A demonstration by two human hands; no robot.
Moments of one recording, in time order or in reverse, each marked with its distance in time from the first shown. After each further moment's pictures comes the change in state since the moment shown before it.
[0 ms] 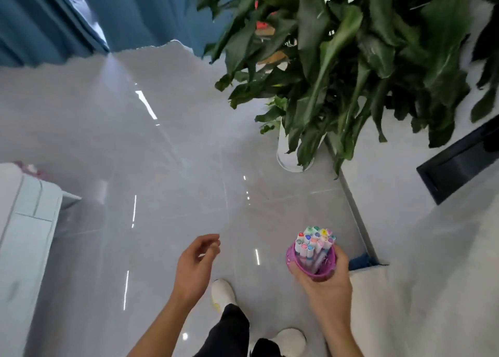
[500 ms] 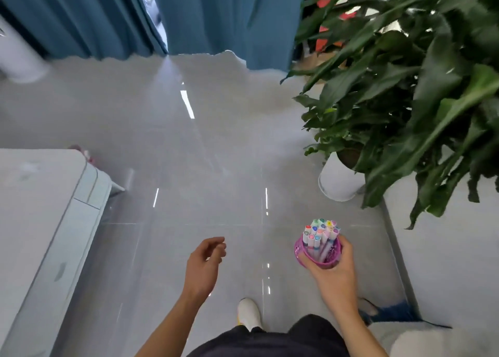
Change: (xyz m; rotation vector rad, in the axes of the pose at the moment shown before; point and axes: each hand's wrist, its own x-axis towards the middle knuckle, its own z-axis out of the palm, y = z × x) left_hand 0.083 -0.023 -0.150 -0.140 0.172 -0.066; right_hand 0.035 -0.057 0.172 -0.126 -0.178 -0.080
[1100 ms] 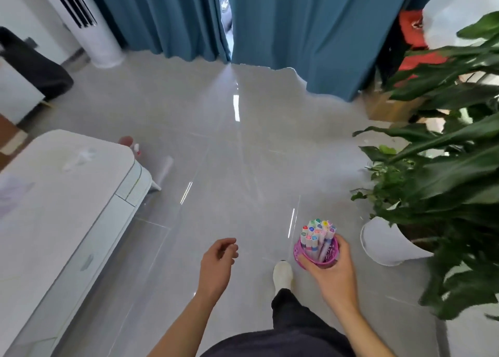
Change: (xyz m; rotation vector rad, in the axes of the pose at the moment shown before) left_hand 0.146 0.047 -0.037 -0.160 0.220 -0.114; right_hand 0.146 -0.095 0.148 -0.050 -0.275 -0.096
